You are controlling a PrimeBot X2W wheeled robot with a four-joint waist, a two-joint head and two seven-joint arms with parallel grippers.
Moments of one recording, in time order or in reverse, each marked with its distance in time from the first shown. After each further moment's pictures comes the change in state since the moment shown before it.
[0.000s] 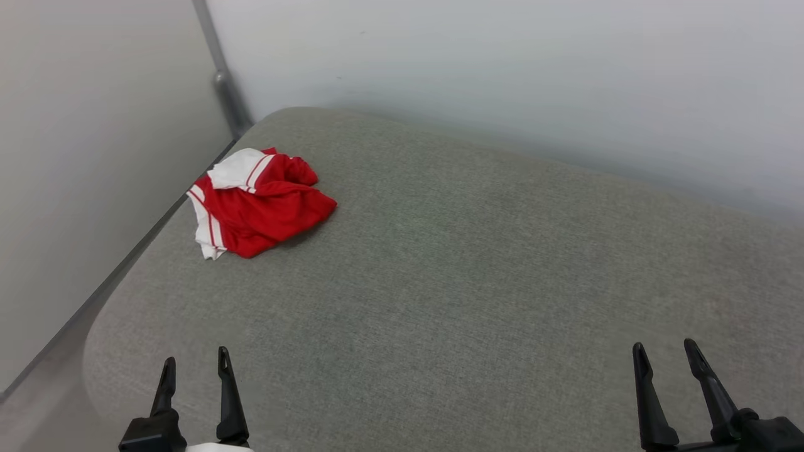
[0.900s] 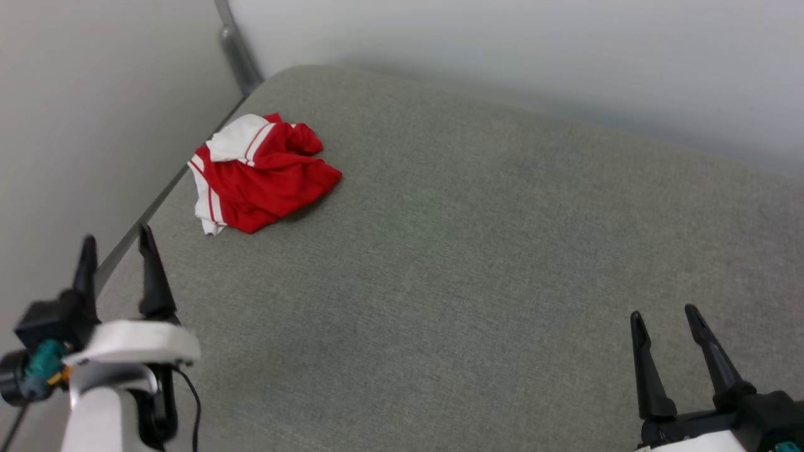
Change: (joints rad) left arm -0.283 0.035 0.172 0.119 -0.018 -0.123 0.000; right arm -0.046 0.000 0.009 -0.028 -0.068 0.000 0.000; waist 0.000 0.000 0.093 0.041
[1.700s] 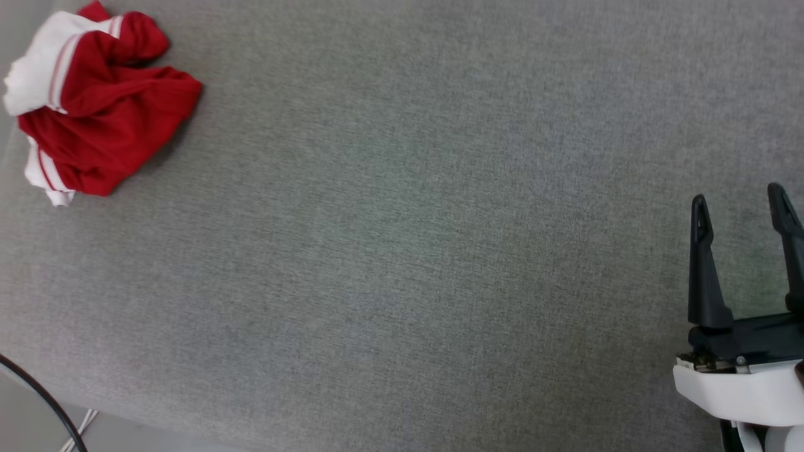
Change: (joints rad) left arm -0.839 0.484 -0.036 0.486 -0.348 -0.143 0.209; right arm -0.188 0.000 -0.061 -0.214 -0.148 0.000 0.000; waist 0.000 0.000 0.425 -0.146
